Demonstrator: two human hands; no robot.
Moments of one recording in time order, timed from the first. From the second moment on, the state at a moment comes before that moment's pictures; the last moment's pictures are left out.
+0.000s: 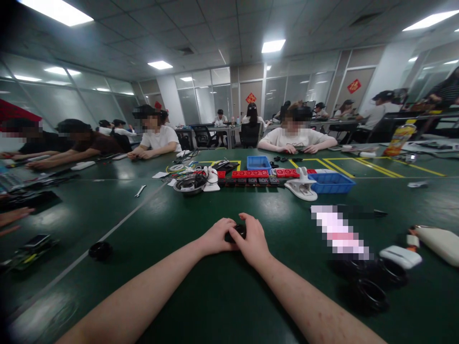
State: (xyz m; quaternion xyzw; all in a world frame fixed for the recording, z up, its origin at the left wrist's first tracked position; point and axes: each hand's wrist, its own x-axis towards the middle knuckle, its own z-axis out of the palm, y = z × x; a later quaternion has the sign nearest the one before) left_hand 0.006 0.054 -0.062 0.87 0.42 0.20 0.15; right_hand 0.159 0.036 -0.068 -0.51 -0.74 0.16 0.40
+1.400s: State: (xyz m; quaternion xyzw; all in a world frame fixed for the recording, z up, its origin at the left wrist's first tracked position) left_hand 0.006 0.055 -0.066 0.89 0.38 0.21 0.13; right_hand 0.158 0.012 -0.044 -0.32 -0.84 0.06 0.44
